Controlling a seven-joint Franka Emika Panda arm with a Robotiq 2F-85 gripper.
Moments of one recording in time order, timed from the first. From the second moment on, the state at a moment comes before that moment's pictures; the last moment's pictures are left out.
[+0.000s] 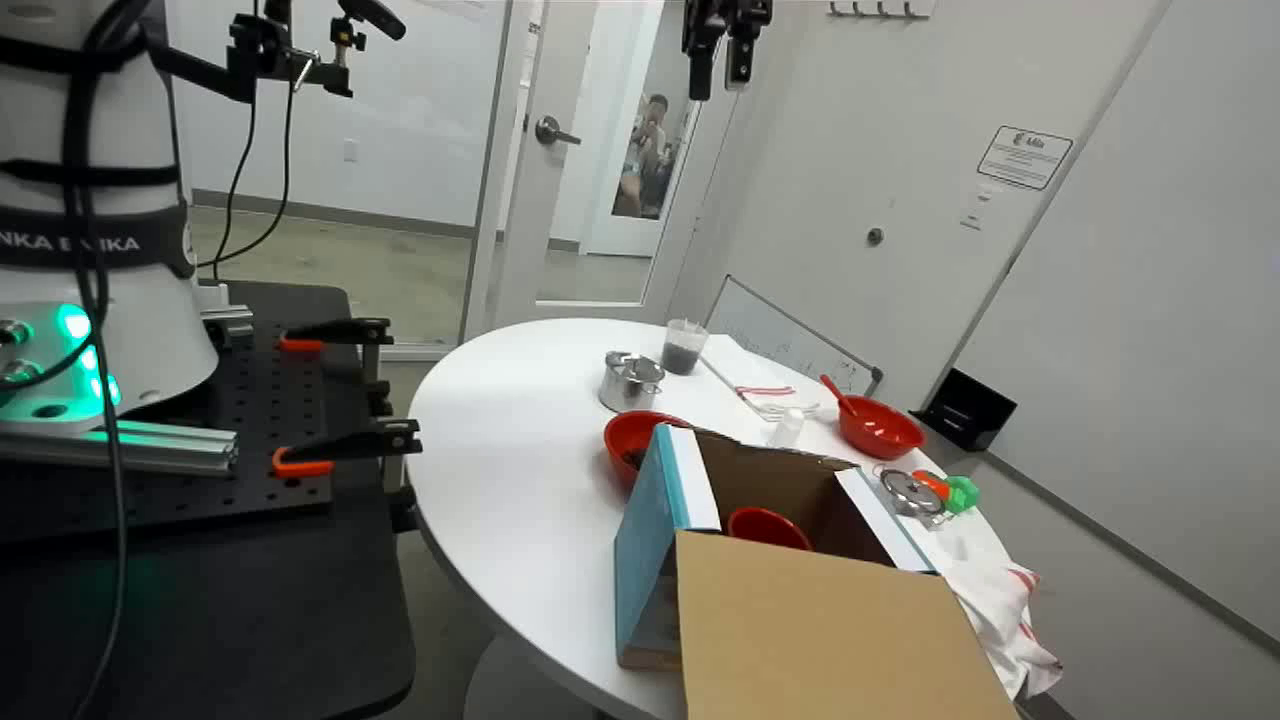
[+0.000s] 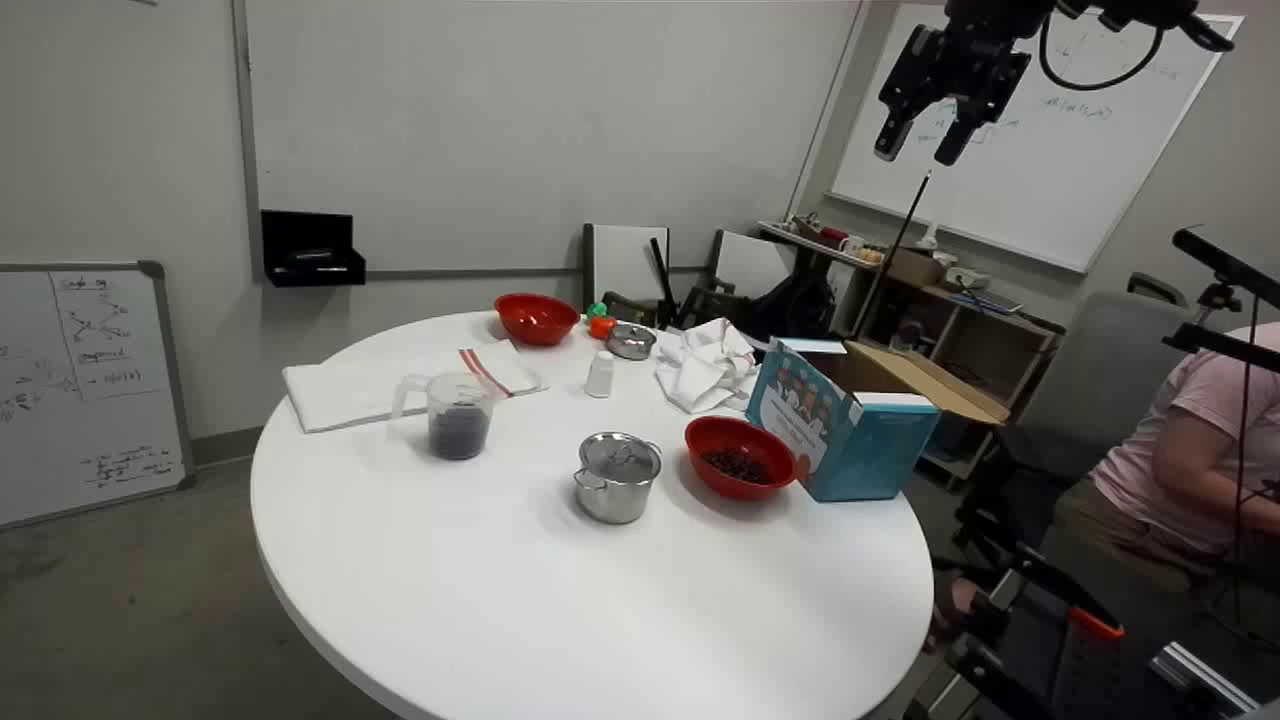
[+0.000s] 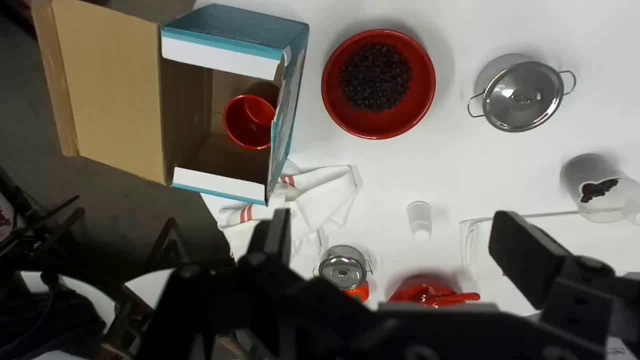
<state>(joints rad) -0.16 -0.43 0.09 -2.43 -0.21 2.19 0.30</state>
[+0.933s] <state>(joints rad) -0.11 -0.42 0.07 -2.40 0.09 2.02 0.48</state>
